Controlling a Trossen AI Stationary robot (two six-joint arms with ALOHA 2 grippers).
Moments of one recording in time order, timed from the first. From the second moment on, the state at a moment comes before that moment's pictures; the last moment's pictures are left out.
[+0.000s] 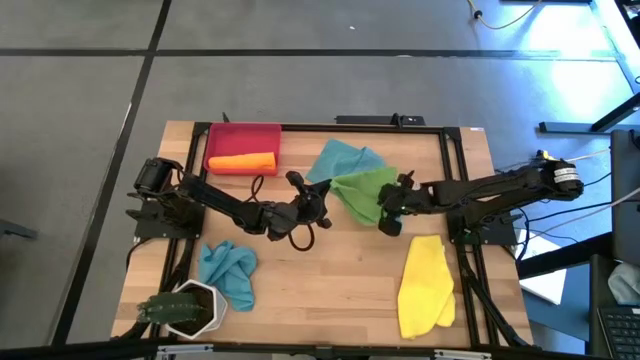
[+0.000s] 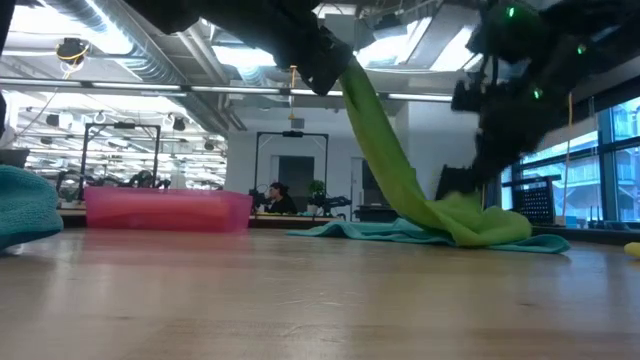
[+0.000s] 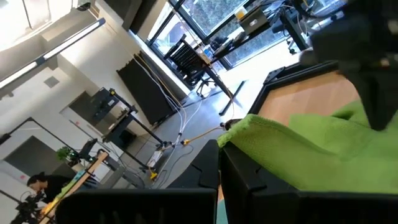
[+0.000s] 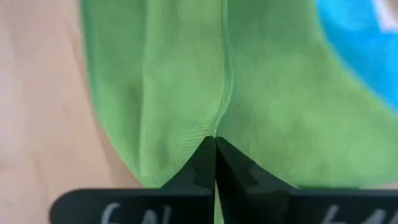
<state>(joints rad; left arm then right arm) -0.20 1.73 0.95 0.72 -1.03 0.65 0.02 1.21 0.58 -0.33 0.30 0.31</state>
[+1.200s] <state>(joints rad) -0.70 1.33 1.04 0.66 -1.18 0.86 0.57 0.94 1.05 -0.33 0.40 0.07</state>
